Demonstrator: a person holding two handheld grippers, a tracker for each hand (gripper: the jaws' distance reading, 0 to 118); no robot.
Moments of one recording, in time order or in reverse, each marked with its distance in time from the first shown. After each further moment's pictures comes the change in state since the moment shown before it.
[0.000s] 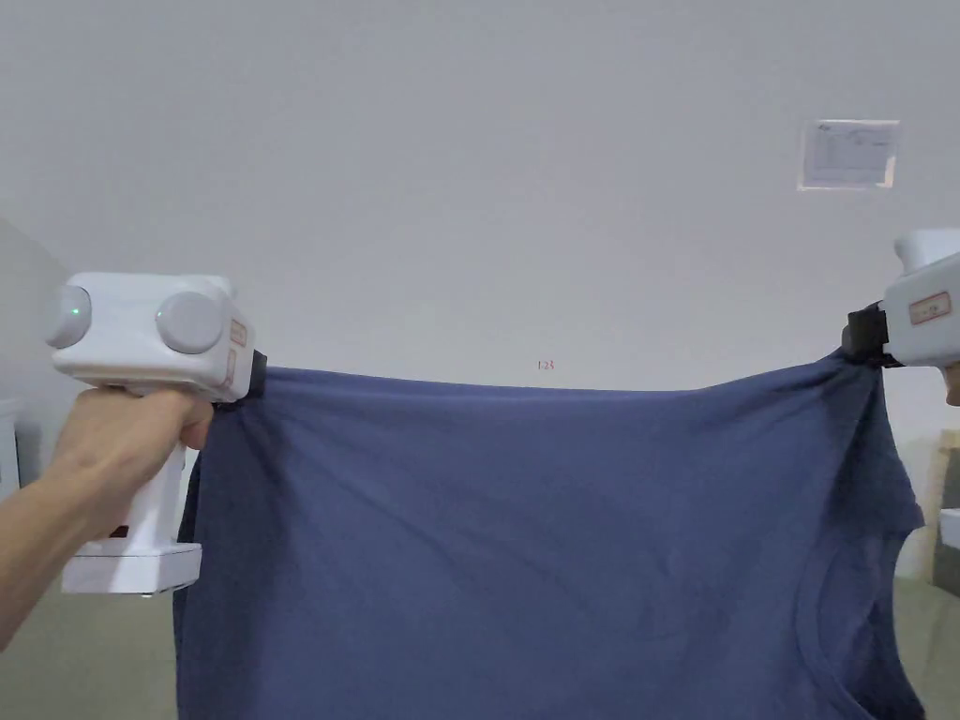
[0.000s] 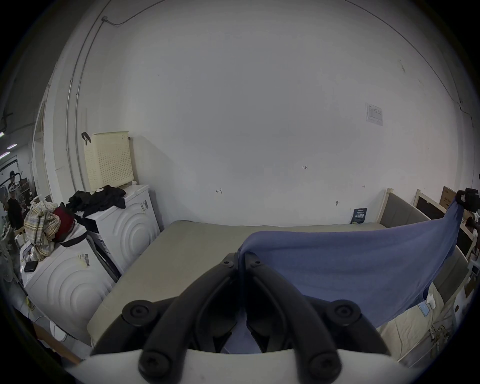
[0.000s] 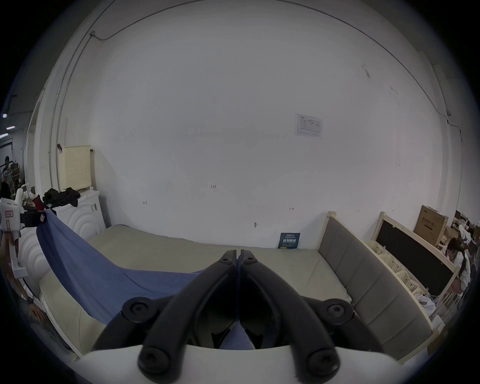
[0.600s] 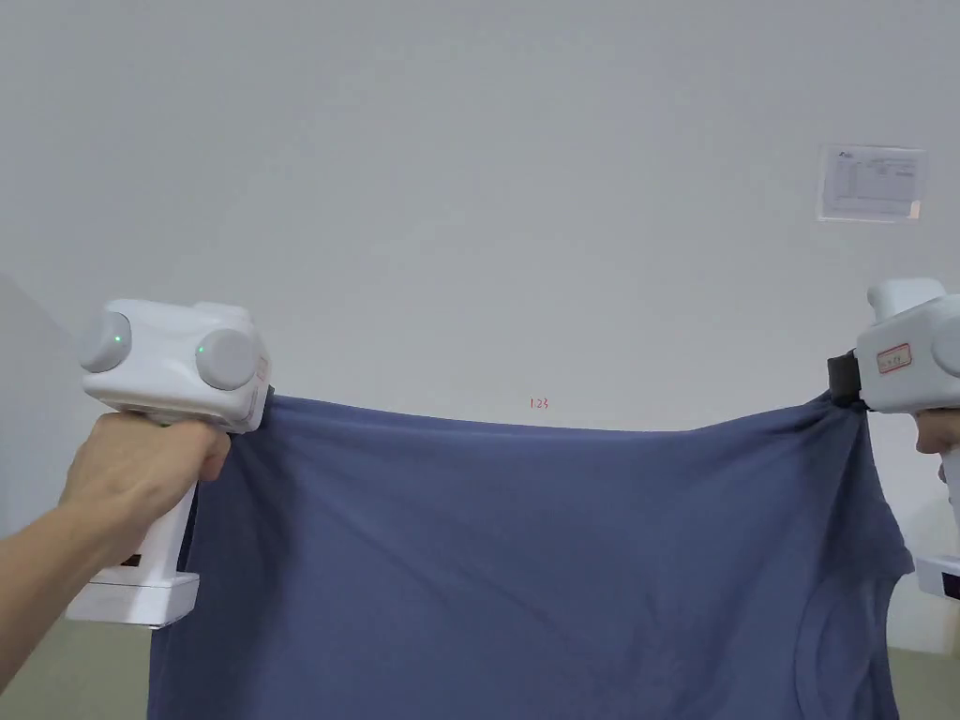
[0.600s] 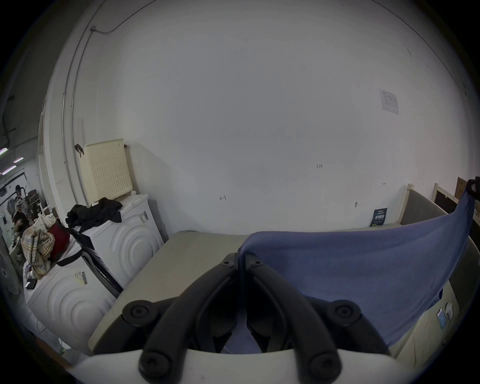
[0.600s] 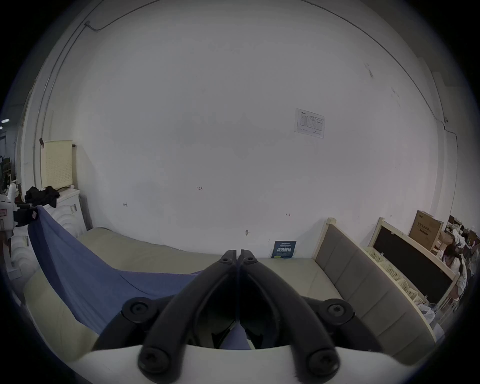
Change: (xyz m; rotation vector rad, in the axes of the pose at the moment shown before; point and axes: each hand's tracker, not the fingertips) left arm 0.046 0.041 -0.147 0.012 0.084 -0.056; right arm -0.006 0.026 -0.153 0.002 -0.068 0.025
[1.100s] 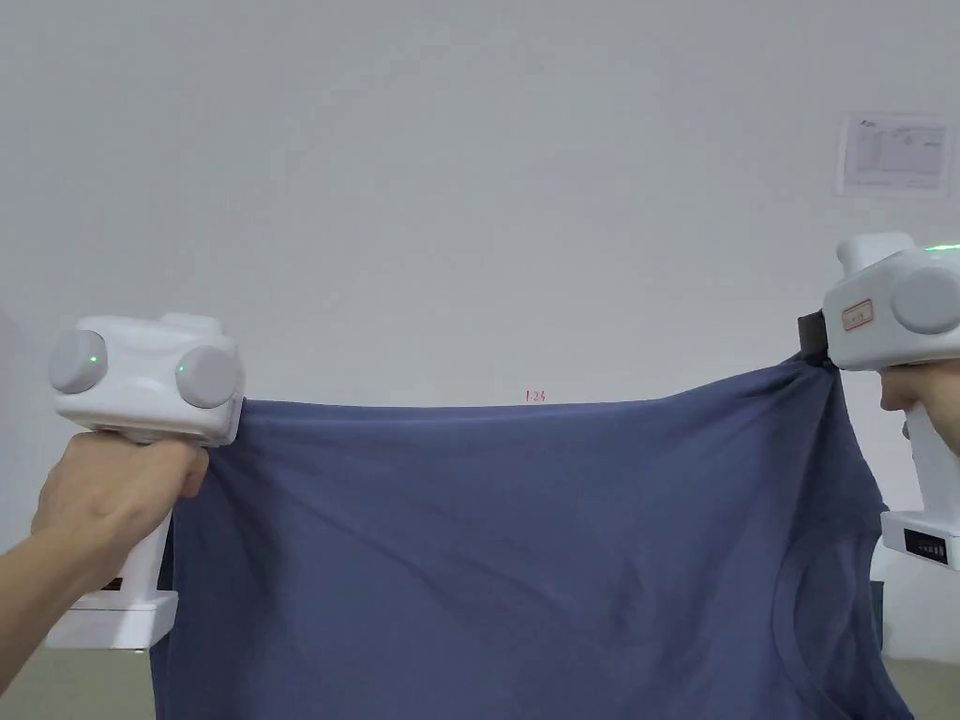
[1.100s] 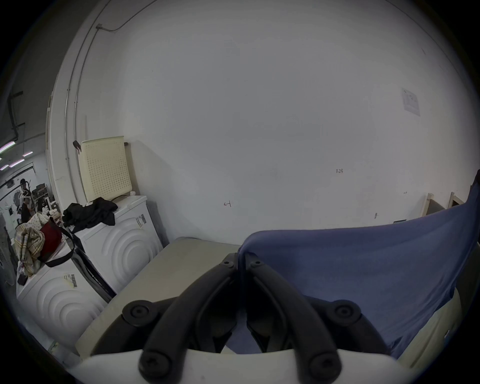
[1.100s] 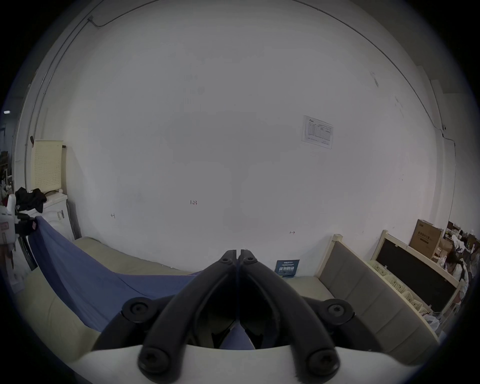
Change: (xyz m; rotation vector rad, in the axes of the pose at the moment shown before) left arm 0.019 -0.013 -0.117 0.014 0.063 0.029; right arm -0.034 0.012 -0.101 0.053 -0.027 0.016
